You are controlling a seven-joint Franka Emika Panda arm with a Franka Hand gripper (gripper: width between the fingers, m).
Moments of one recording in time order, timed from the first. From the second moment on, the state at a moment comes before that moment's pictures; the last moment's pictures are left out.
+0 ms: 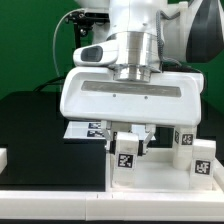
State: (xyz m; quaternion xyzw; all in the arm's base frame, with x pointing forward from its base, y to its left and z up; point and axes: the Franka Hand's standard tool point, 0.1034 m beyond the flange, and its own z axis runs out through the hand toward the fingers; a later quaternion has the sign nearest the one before) arm 0.619 -0.007 0.067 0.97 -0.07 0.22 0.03
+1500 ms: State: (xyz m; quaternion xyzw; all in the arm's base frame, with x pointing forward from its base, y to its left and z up) arm 0.630 -0.008 0.076 0.99 -0.13 -0.01 -0.02
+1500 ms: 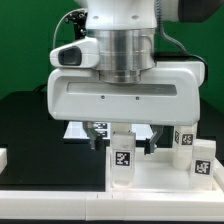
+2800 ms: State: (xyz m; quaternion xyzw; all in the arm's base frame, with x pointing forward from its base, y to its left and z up) arm 0.637 -0.010 0.074 0.79 -0.61 0.01 -0.04
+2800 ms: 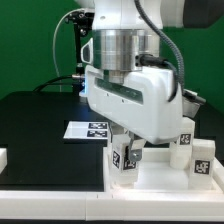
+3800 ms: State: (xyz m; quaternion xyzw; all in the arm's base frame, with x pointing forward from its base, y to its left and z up) arm 0.638 -0.006 0.073 0.93 -0.37 0.03 -0.01
